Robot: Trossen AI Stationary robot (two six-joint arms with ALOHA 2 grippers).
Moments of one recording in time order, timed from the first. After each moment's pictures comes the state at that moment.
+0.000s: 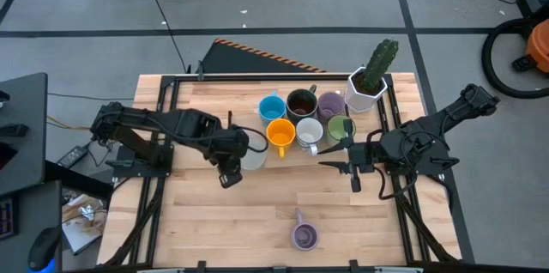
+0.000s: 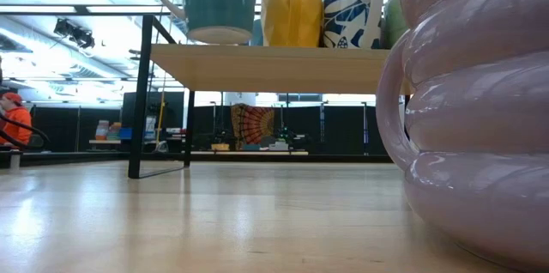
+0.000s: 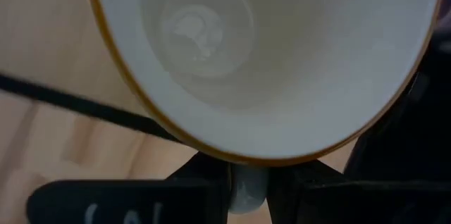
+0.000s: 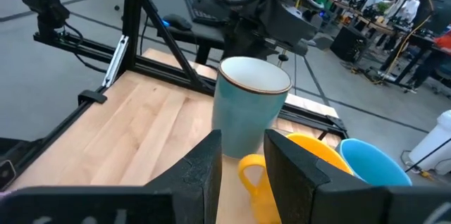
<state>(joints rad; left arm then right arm) -0.20 1.56 1.67 -1.31 0.00 -0.63 0.49 1.02 0.94 -0.16 0.45 -0.20</state>
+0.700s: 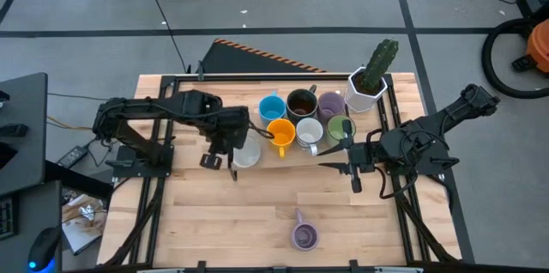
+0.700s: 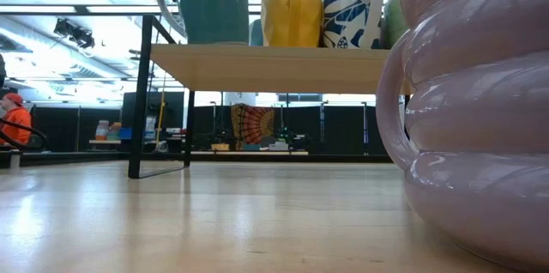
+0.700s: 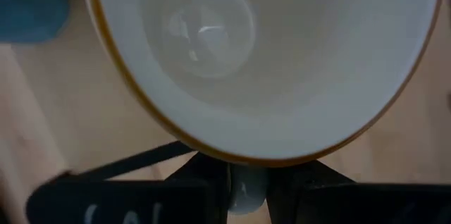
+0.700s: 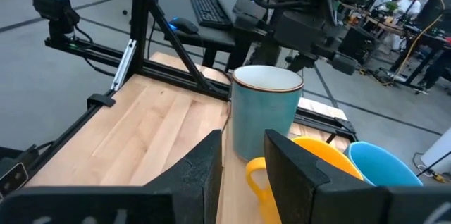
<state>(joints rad) -0.02 1.56 1.67 -1.41 0.05 0.25 0.48 1.02 0.94 -0.15 0.41 -0.19</state>
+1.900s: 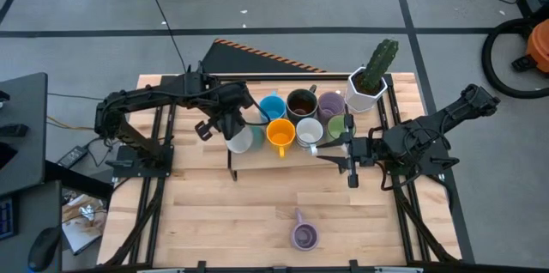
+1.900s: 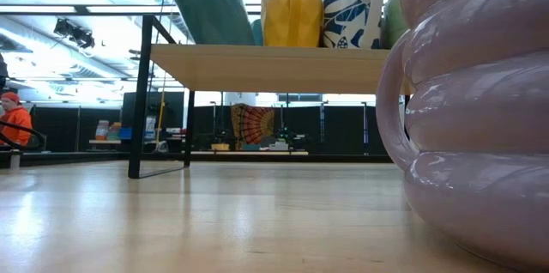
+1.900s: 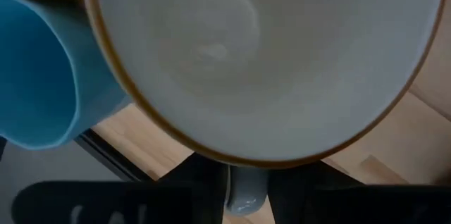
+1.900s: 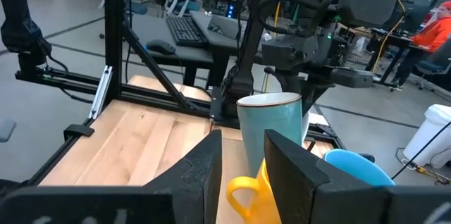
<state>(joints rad) 0.16 1.56 1.67 -1.35 -0.07 1.14 0.47 1.02 0.94 -0.07 0.49 -0.16</state>
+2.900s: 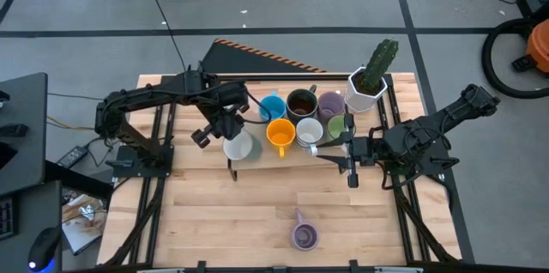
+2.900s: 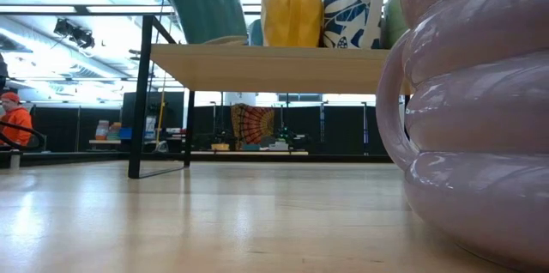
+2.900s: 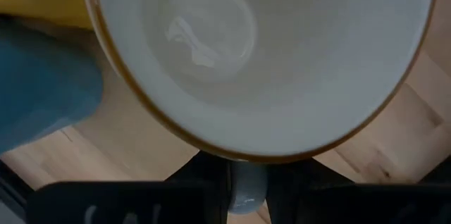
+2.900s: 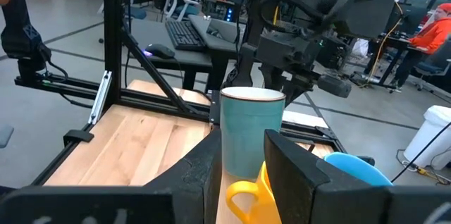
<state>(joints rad) 0.18 1.56 1.67 -1.42 0.17 0.98 0.47 1.02 0.94 -0.05 0.49 -0.16</state>
